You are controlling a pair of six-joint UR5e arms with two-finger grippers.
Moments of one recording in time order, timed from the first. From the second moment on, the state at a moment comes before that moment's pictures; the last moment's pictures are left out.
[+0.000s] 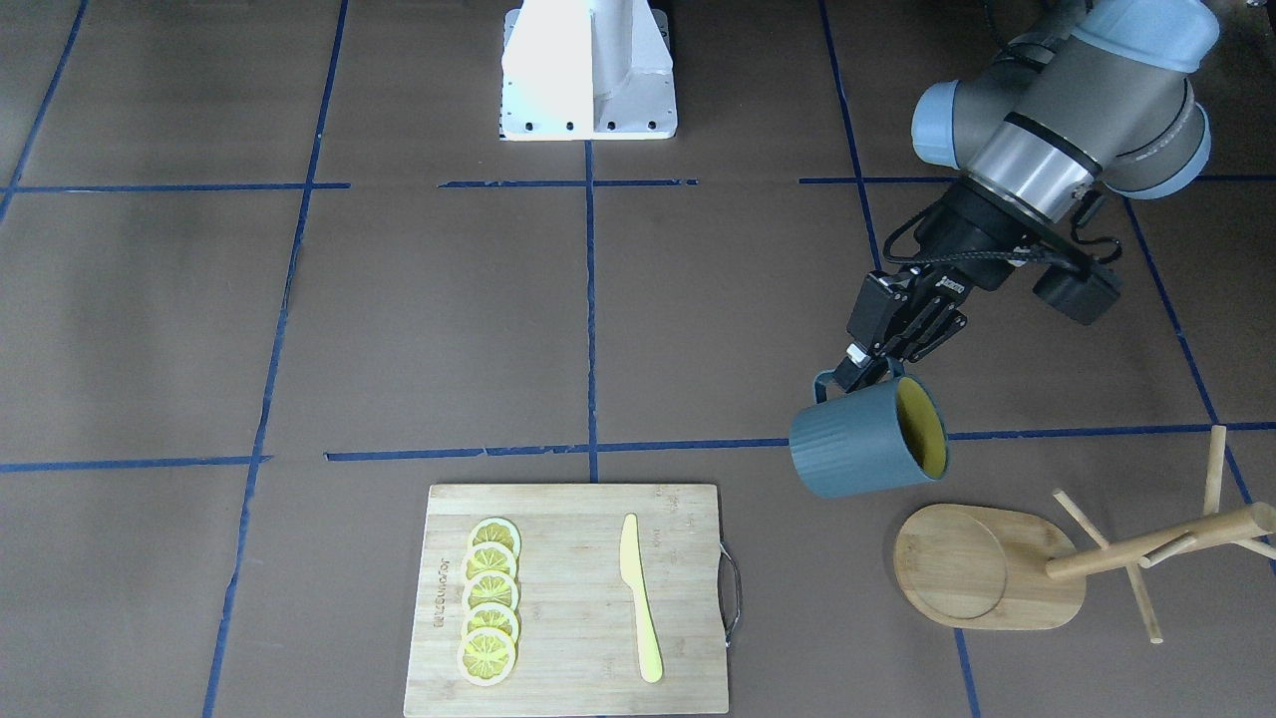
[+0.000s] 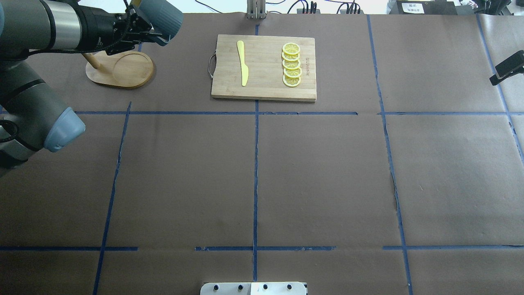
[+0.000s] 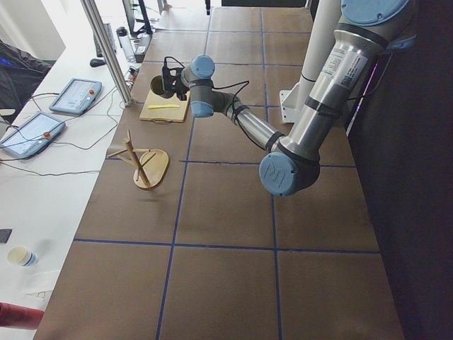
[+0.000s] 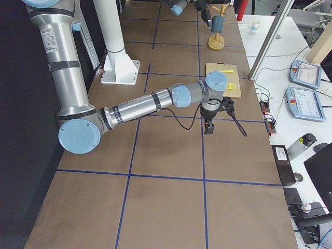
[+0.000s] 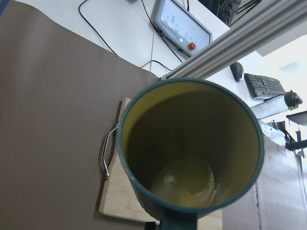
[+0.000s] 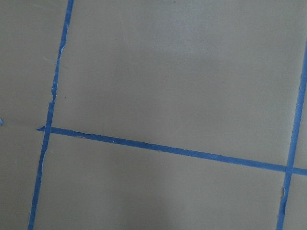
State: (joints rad) left arm -0.96 -2.03 -1.66 -2.51 -1.91 -1.69; right arm 1.35 -1.38 1.74 -1.66 2.34 0.20
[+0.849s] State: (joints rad) left arm -0.94 -2.03 -1.32 -3.15 -1.51 -2.12; right arm 1.36 -1.37 1.74 -1.66 2.34 0.20
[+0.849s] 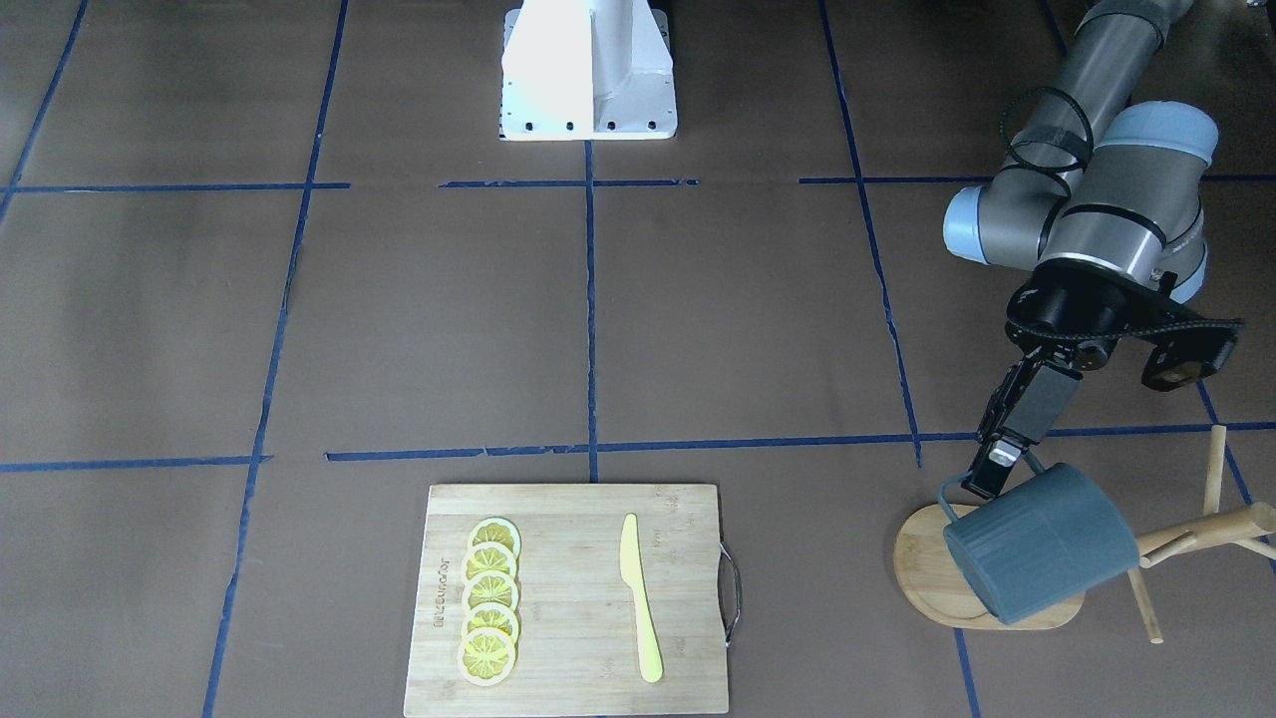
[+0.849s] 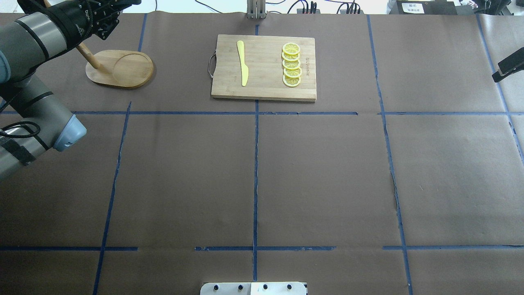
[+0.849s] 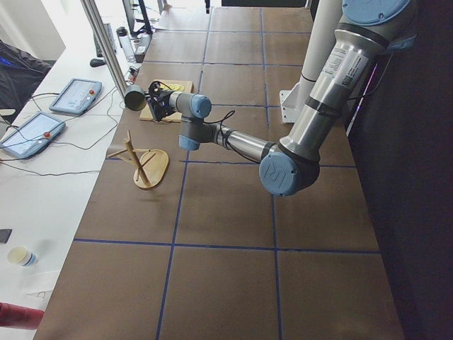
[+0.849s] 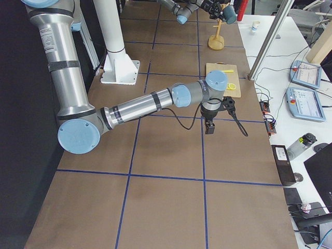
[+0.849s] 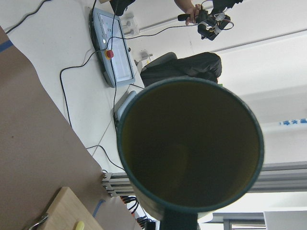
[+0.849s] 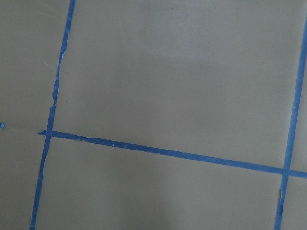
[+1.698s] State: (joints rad) left arm -0.83 -2.02 -1.17 -3.40 -1.29 -2.33; right arm 1.37 -1.36 1.74 -1.66 2.35 0.20
